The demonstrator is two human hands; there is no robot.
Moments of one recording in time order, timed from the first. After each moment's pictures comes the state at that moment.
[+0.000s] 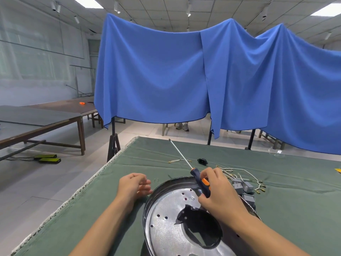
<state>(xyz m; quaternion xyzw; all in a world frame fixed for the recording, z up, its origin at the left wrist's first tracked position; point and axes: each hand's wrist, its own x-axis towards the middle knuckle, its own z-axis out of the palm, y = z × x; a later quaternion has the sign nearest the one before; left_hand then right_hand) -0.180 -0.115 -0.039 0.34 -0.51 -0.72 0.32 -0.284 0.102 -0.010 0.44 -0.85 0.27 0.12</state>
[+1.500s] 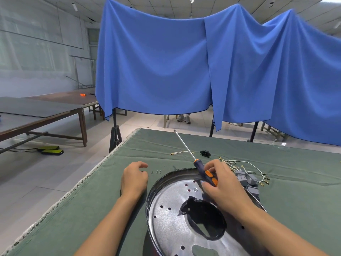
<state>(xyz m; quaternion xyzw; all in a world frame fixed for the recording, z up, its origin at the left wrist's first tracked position) -0.194 -0.135 -0.068 0.38 -0.79 -0.33 0.34 -0.284 0.103 -0.008 0.42 -0.83 0.36 0.06</state>
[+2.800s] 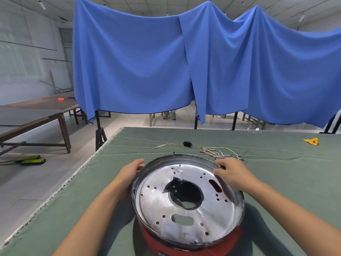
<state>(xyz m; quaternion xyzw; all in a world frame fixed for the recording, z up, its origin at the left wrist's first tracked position) -0.161 -0.077 -0.018 0.32 -0.62 -0.71 0.13 -0.320 0.164 -0.006 0.30 -0.93 0.23 0.00</state>
